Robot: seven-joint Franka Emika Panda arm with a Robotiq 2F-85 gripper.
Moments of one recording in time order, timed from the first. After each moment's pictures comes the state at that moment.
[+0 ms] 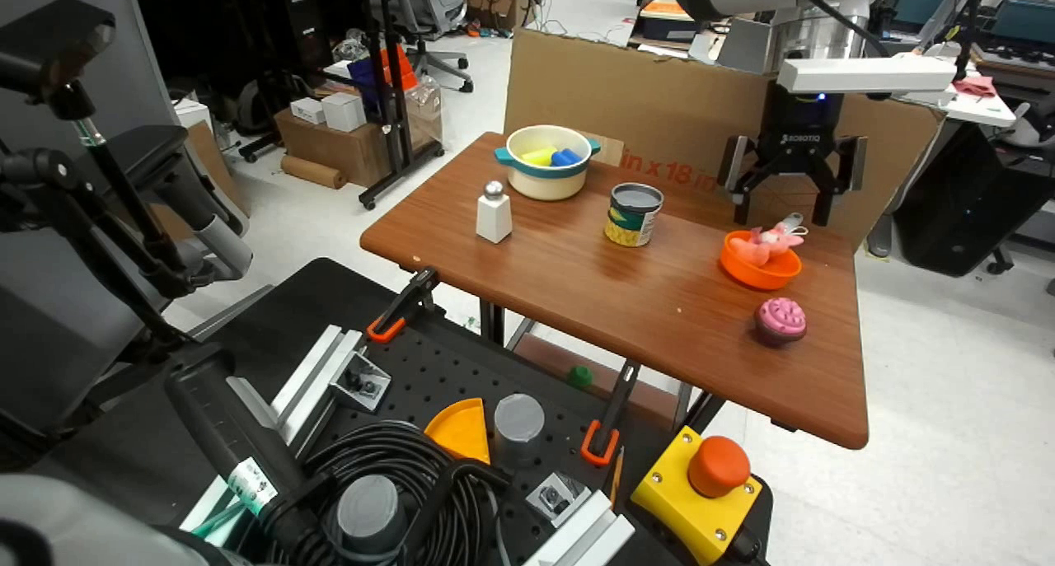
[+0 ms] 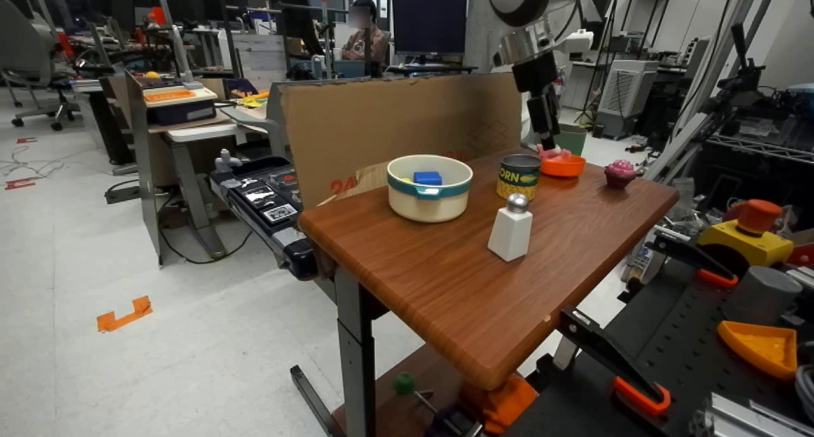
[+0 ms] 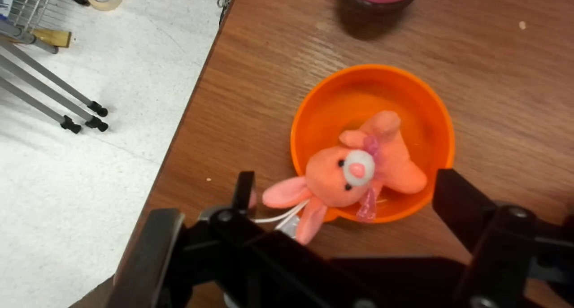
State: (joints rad) arm -0.14 0.79 -0.07 -1.45 -0.33 1.92 -0.50
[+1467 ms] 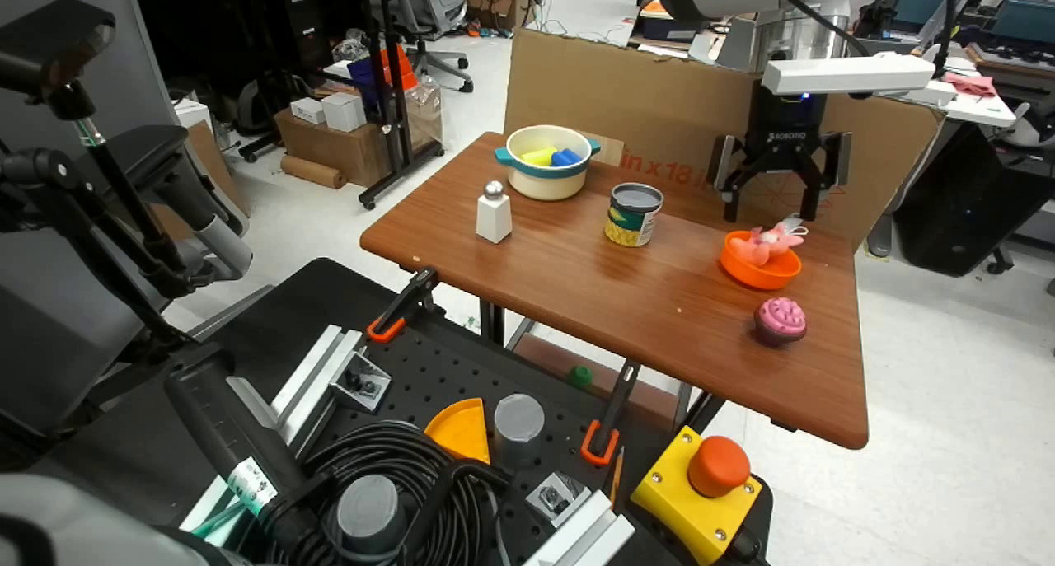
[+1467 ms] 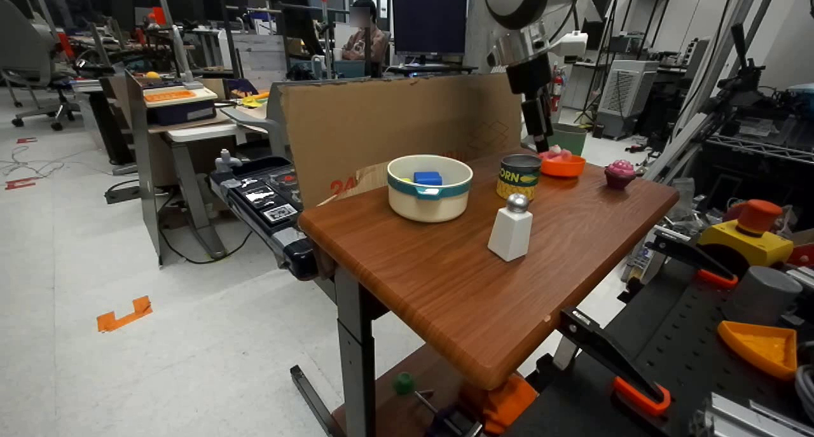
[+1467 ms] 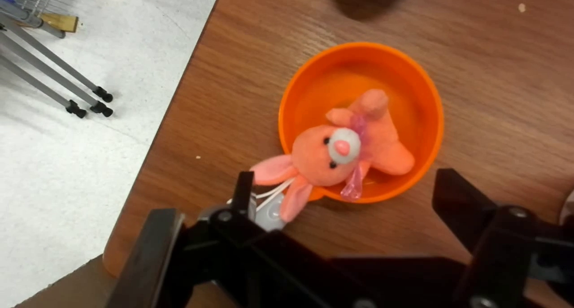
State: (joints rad) arm -0.12 0.78 -0.07 -1.49 -0.34 1.96 -0.49
